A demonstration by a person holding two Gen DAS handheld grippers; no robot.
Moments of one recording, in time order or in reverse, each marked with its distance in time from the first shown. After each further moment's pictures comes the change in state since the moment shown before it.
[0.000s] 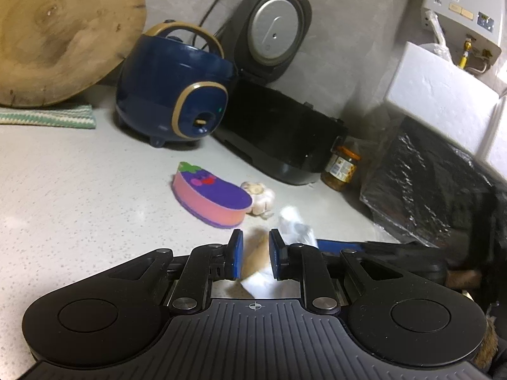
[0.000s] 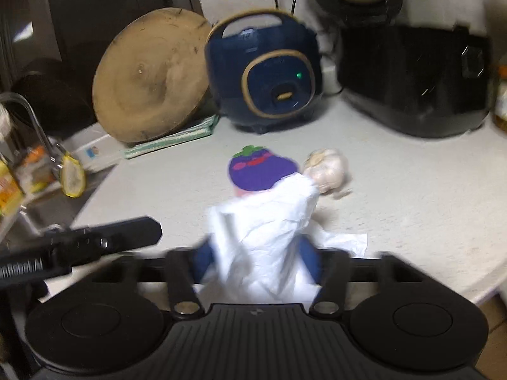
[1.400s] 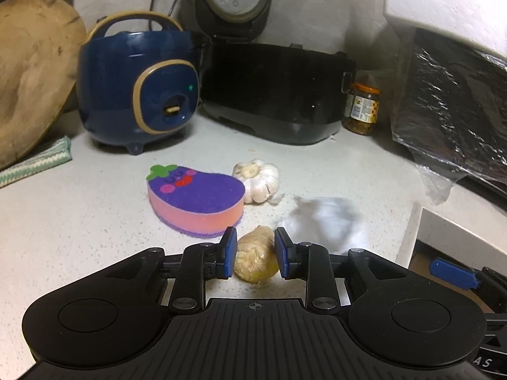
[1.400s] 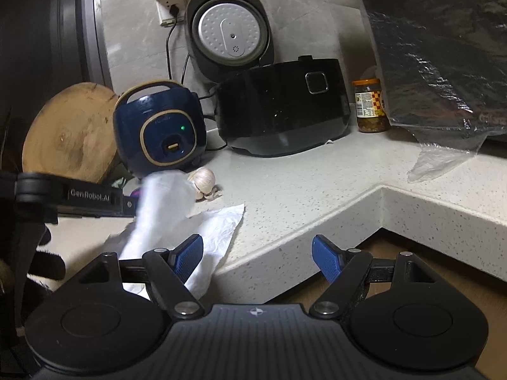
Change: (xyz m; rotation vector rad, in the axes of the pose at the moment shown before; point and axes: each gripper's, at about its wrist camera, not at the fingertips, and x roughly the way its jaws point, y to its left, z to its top) left arm 0.079 -0.050 0.003 0.296 0.138 0.163; right arm -0.057 -0.028 -0.091 0.195 -0.276 -0.318
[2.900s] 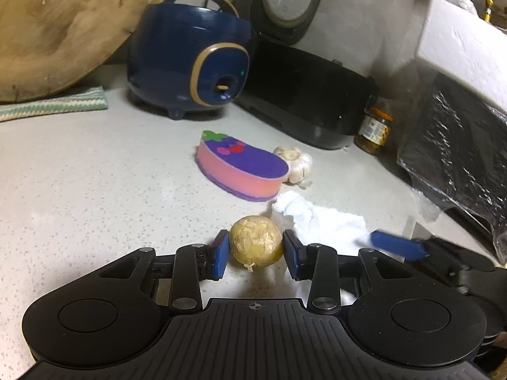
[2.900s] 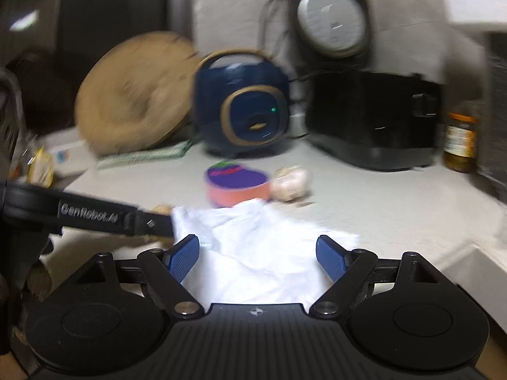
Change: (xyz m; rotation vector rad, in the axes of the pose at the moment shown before) left arm -0.033 0.060 -0.033 -0.225 -0.009 -0.063; right arm 0.042 0.074 0.022 -0.280 0.126 0.226
